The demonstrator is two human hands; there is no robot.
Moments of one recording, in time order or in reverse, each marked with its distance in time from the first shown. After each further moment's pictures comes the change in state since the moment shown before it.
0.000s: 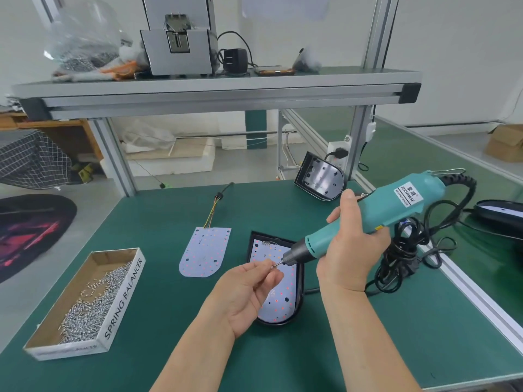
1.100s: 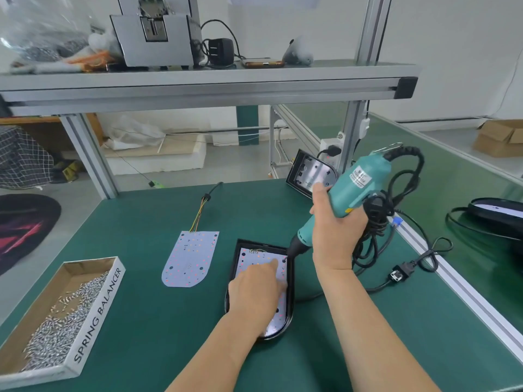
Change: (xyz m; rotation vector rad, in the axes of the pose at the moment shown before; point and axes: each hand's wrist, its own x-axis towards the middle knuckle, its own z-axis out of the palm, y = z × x) left_hand 0.058 -0.026 0.026 1.880 0.210 0.383; right_hand 0.054 0.049 0.000 -0.330 -0.157 -0.150
